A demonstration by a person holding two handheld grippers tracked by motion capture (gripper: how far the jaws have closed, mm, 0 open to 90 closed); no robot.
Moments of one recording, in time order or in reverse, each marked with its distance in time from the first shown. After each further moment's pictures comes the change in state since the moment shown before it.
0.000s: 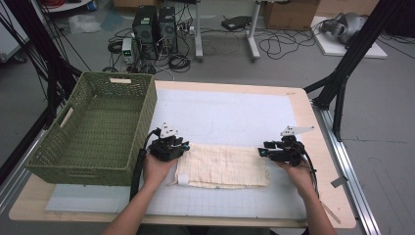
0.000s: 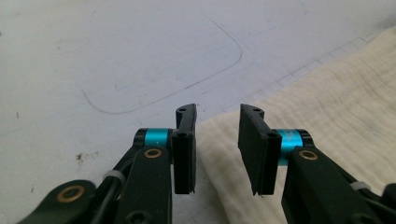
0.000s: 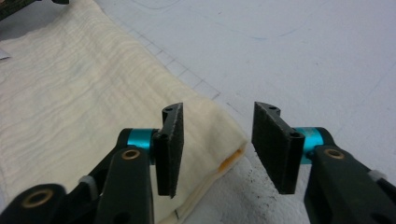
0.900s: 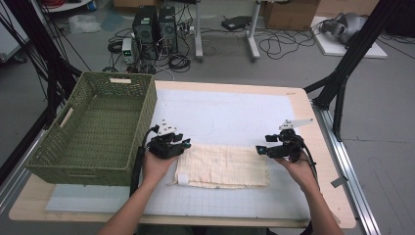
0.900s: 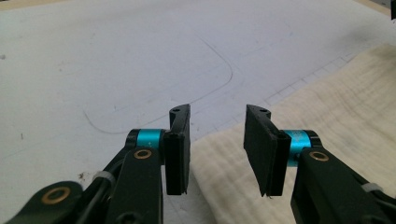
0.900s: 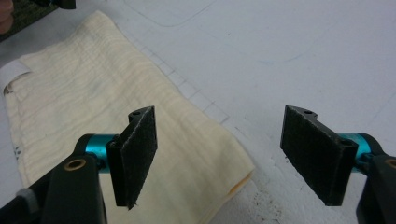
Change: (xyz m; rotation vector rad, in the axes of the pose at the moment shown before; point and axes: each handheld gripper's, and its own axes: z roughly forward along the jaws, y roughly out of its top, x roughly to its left) left arm 0.002 0.008 -0.005 -0.029 -0.018 -0.007; right arm 0.004 0.025 -0.002 0.023 0.022 -0.026
